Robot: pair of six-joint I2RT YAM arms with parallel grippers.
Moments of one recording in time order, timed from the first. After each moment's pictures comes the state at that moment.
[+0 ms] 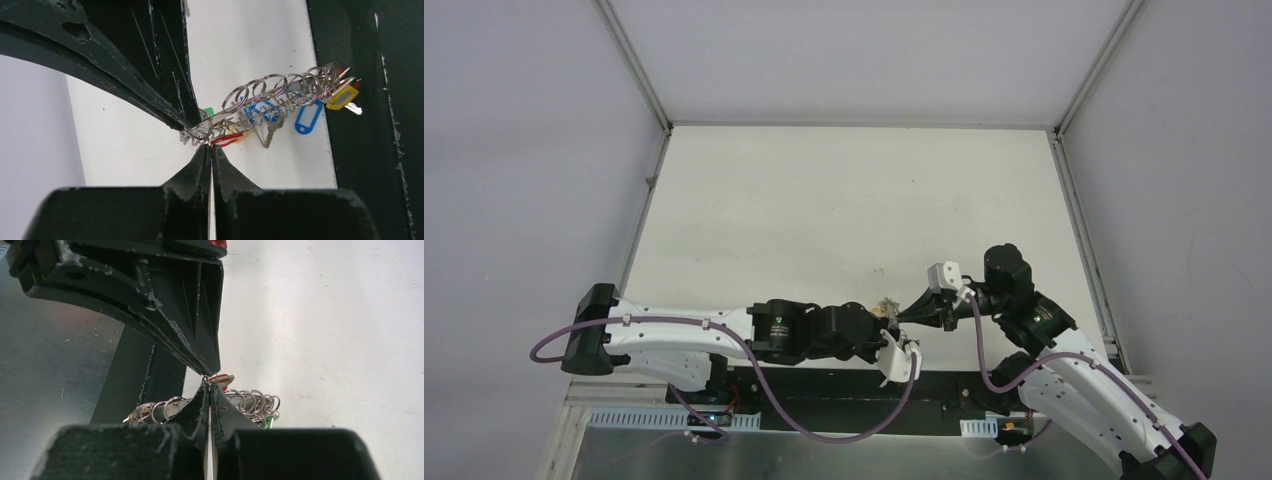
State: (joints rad) left arm -1.51 1.21 0.96 -0.28 -0.23 0.63; right arm 0.62 0.65 0.52 -0.25 -1.03 -0.38
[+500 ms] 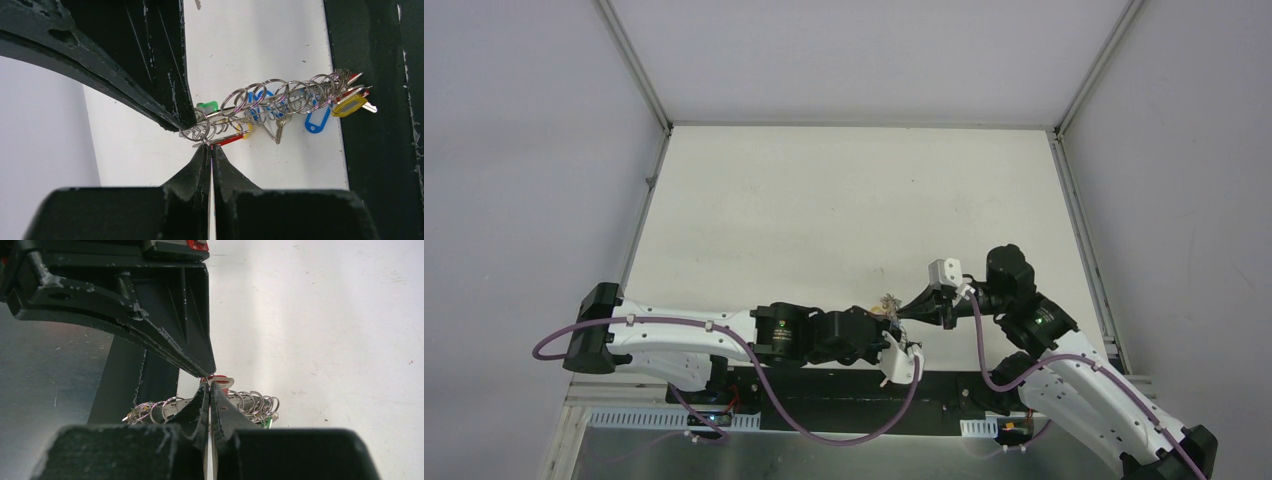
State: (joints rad) left arm -1.54 1.23 0.96 -0.28 -0.31 0.65; right arm 0.62 0.64 0.52 -0.23 -0.97 -0.33
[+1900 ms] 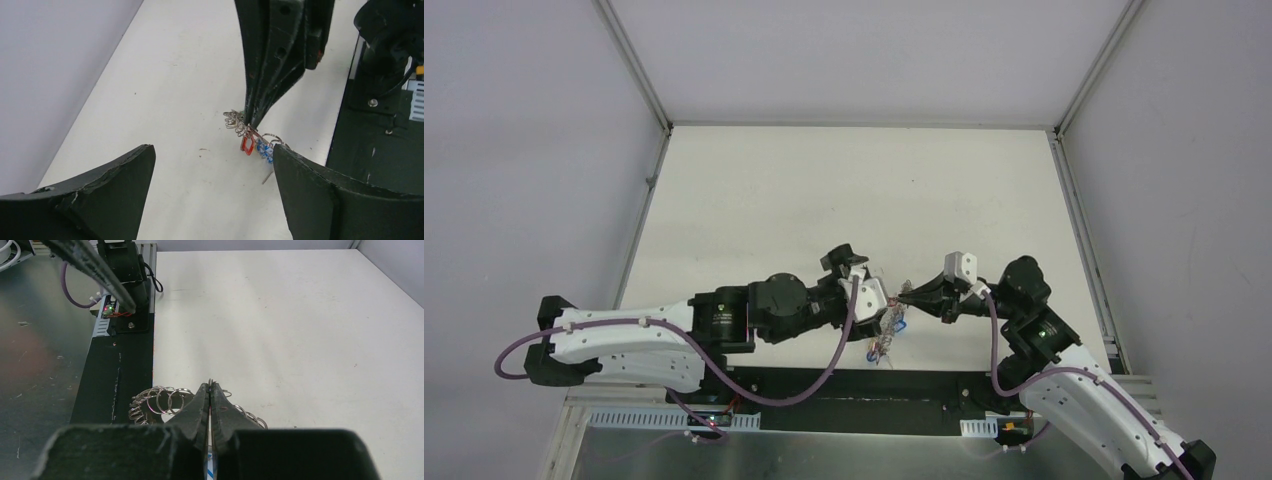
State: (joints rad) left arm -1.48 0.96 0.95 -0.12 -0.41 0.33; right arm 0.62 0.53 0.43 0.03 -0.83 -0.12
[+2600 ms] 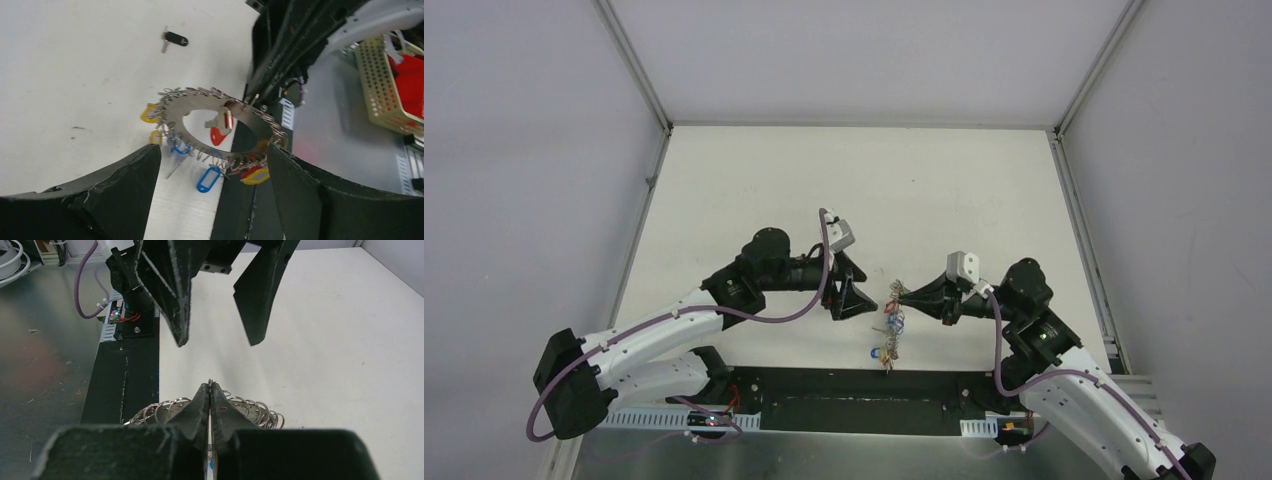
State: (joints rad) left arm -0.88 0.99 0.71 0.10 0.47 -0.29; right arm 0.62 0.50 0.41 0.03 -0.83 -0.08
